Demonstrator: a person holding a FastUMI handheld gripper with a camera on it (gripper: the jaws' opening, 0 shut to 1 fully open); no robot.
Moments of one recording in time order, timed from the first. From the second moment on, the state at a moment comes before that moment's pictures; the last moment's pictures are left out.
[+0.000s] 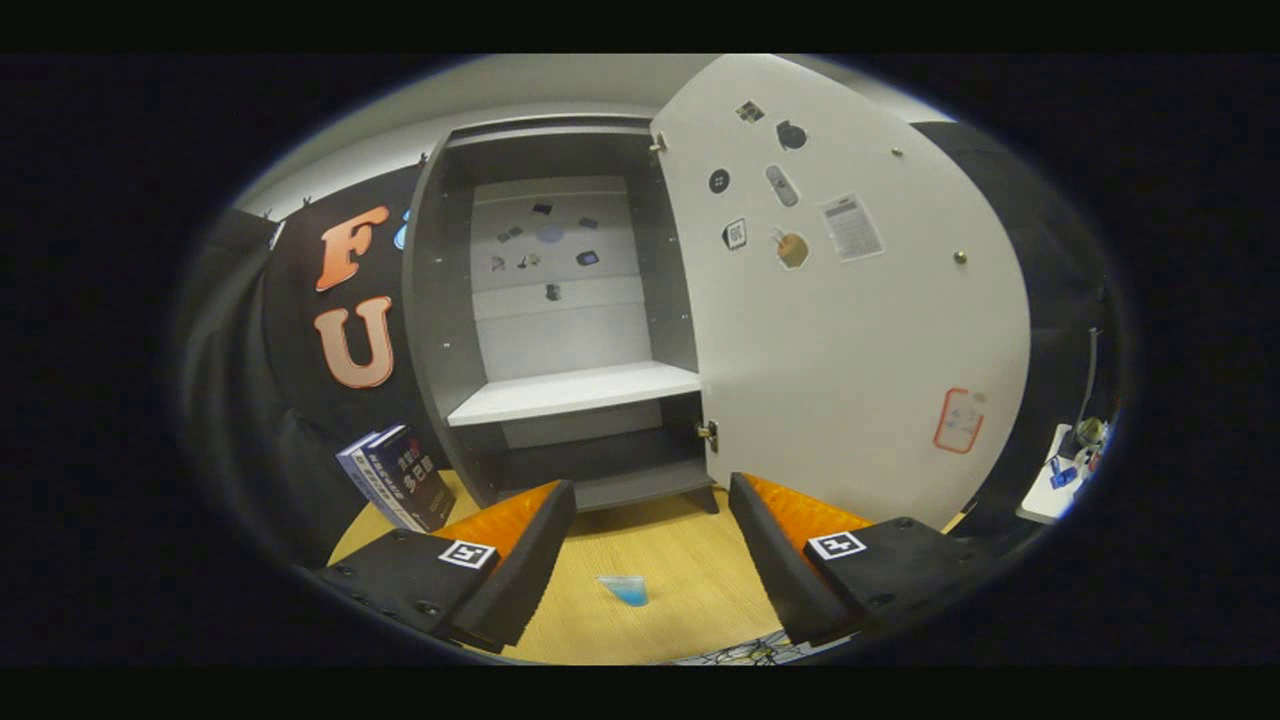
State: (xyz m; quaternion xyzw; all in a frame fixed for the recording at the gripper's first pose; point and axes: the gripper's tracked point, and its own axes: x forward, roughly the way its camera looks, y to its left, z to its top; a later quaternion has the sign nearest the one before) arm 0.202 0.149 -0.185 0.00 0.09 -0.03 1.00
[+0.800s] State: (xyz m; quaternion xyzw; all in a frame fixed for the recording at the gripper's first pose) arm 0.257 0.165 -0.361 -0.04 0.19 0.00 0.98
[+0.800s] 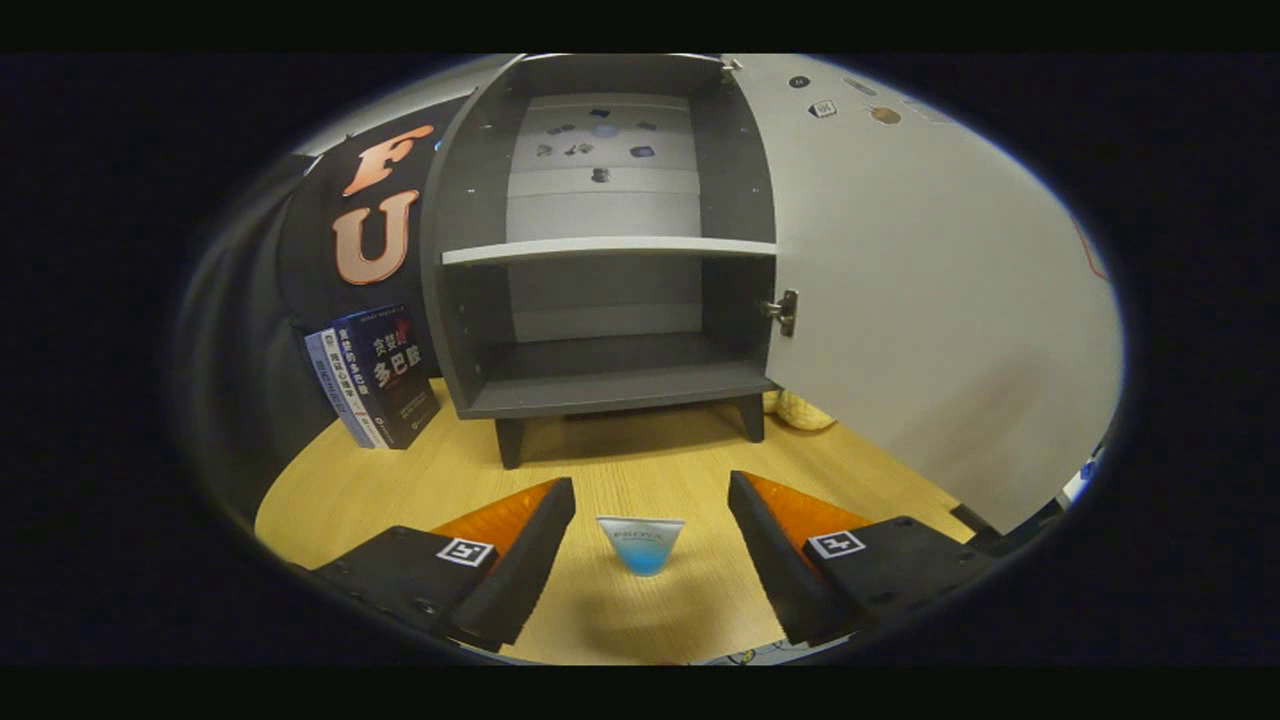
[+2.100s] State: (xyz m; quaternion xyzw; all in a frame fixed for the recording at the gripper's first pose) arm 0.292 0.157 -0.298 -0.04 0.26 0.02 0.96
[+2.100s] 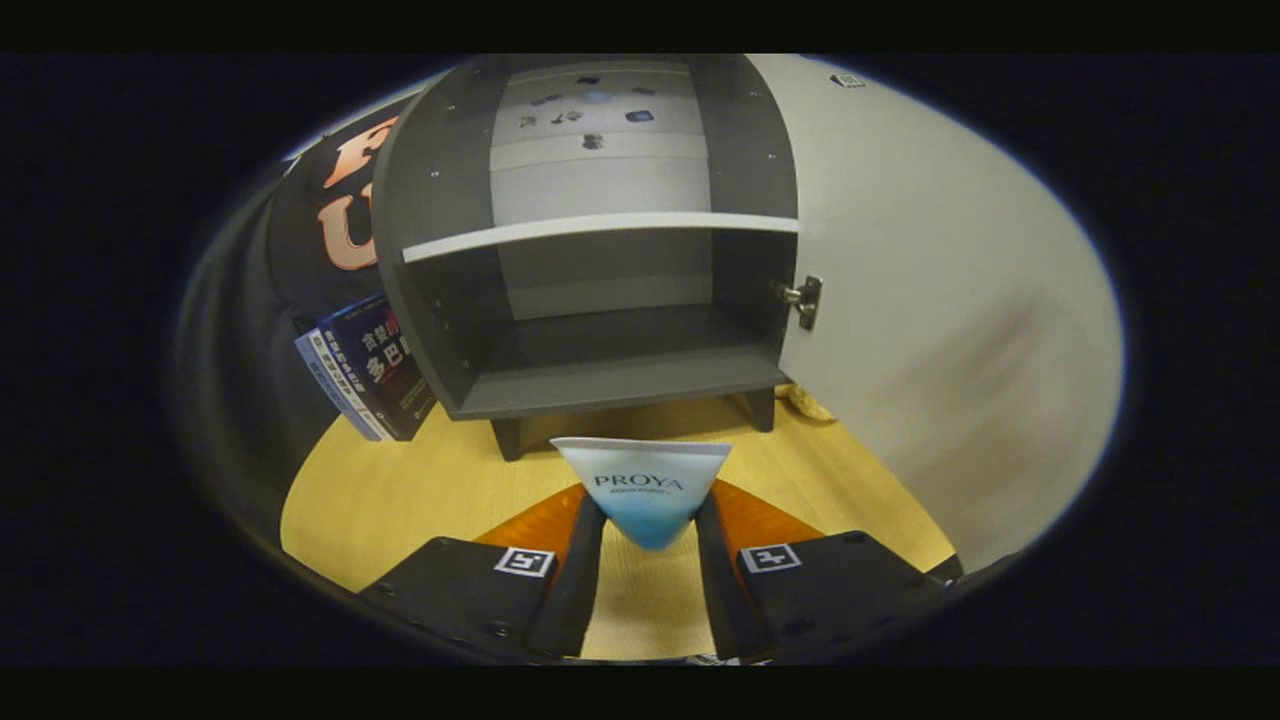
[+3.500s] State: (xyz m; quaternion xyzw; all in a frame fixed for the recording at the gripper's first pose) arm 0.506 0.244 -0.124 -0.09 0.26 0.10 0.96
